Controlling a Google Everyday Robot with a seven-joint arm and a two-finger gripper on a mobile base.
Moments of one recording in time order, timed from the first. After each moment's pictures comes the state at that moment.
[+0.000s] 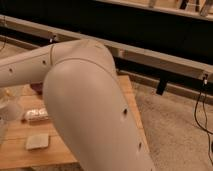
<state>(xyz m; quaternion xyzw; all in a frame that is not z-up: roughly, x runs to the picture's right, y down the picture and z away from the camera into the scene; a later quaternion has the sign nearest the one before) -0.422 0.038 0.609 -0.23 -0.04 0.31 0.92</state>
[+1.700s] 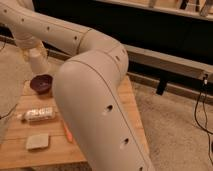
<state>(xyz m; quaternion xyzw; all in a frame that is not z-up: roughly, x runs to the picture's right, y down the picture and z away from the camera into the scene) -0.311 -0.158 0.681 -0.21 0.04 0.53 0.82</state>
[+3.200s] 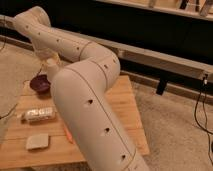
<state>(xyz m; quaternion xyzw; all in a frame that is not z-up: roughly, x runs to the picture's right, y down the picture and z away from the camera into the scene) -0.278 -0.121 0.776 -0.23 0.13 0.52 0.81</state>
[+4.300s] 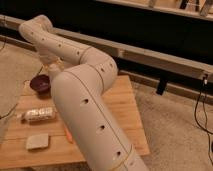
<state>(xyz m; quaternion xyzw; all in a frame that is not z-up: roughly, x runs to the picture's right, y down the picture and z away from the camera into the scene) -0.274 -0.101 0.810 -0.25 0.14 0.51 0.81</state>
